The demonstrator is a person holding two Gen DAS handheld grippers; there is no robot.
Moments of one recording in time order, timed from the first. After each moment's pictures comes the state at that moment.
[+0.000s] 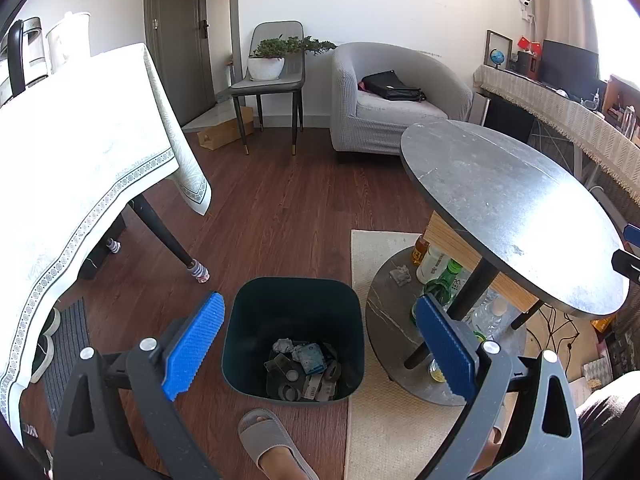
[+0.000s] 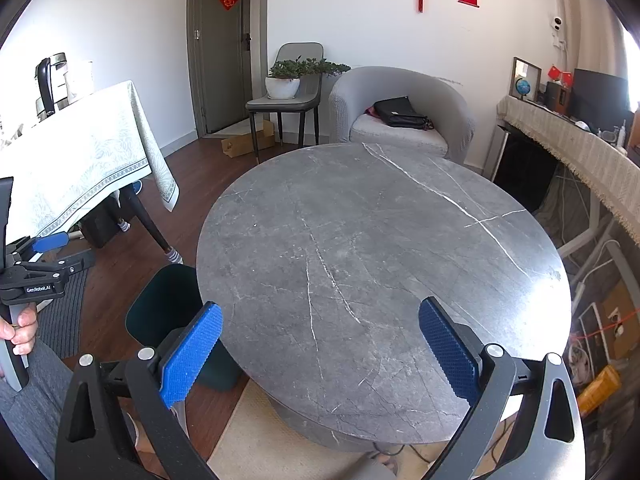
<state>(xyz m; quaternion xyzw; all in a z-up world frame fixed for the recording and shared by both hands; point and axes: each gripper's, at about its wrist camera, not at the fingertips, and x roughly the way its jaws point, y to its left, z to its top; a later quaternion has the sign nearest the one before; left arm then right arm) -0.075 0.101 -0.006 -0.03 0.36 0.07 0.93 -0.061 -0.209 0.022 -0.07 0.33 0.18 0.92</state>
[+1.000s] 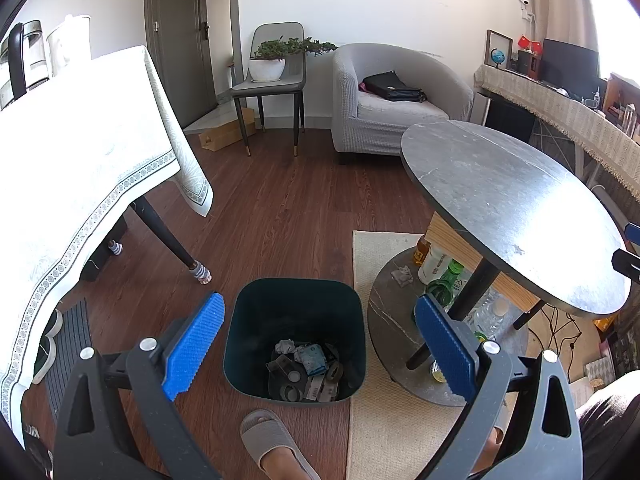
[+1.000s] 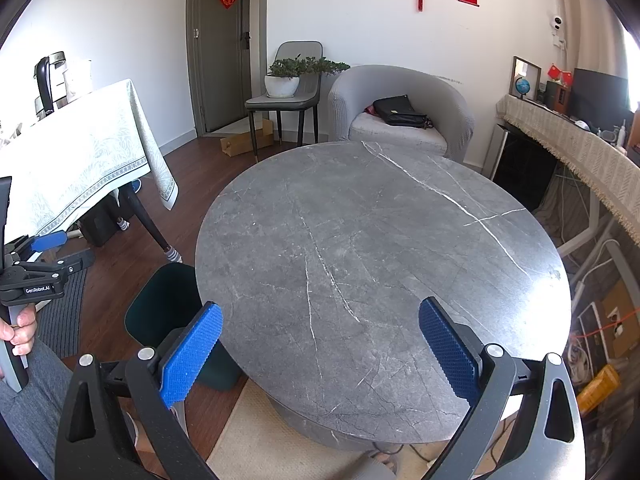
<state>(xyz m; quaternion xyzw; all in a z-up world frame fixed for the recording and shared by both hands) -0.075 0.099 -0.007 -0.02 0.36 0.07 0.93 -0.060 -0.209 0.022 -0.07 0.33 0.18 0.92</state>
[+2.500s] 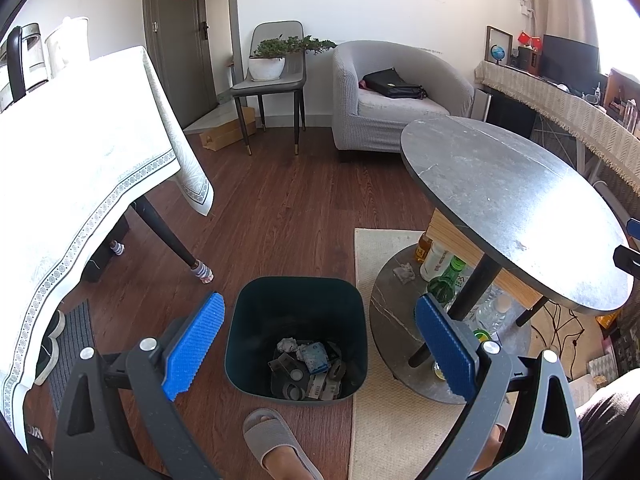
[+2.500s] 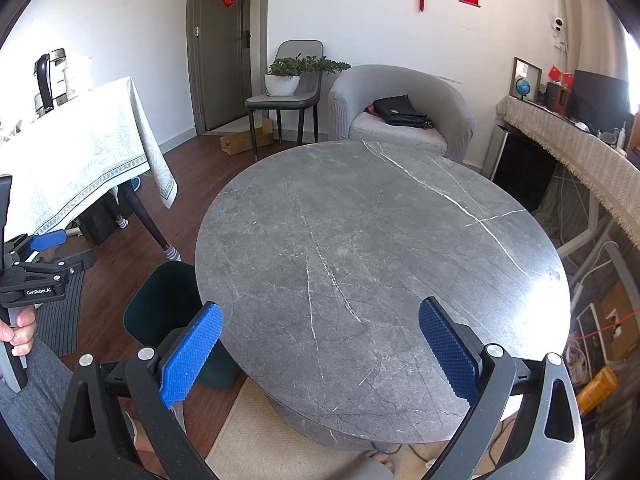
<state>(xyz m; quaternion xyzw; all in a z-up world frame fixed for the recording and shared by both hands) -0.075 0.095 -0.012 -0.02 0.36 0.07 0.93 -0.061 -0.208 0.022 -0.07 0.33 0.18 0.92</state>
